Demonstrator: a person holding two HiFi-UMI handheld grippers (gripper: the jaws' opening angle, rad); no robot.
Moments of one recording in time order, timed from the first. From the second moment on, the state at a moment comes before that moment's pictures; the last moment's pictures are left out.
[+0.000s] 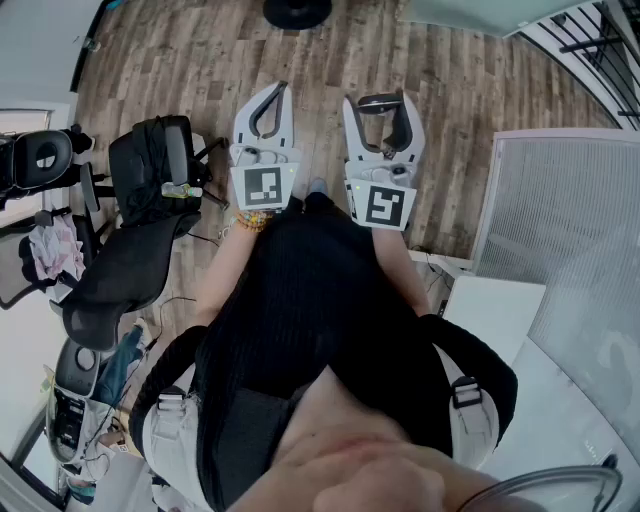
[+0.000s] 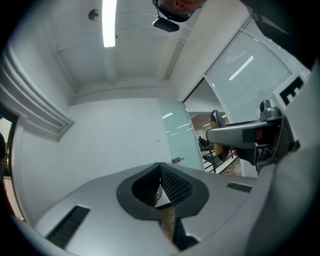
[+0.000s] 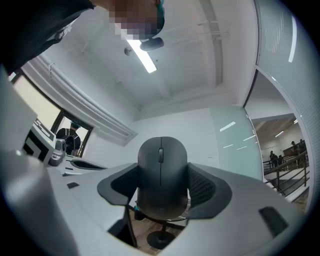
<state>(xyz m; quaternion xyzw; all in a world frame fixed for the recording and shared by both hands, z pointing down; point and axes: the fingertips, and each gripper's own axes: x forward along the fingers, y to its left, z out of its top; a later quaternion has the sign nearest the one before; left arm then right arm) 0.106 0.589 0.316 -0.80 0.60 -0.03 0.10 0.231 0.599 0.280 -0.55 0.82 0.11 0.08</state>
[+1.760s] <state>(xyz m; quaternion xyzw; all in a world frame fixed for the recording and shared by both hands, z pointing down) 0.006 0.323 0.349 -0.81 0.59 0.00 0.06 0.131 0.326 0.329 -0.57 0.82 0.10 -0.02</state>
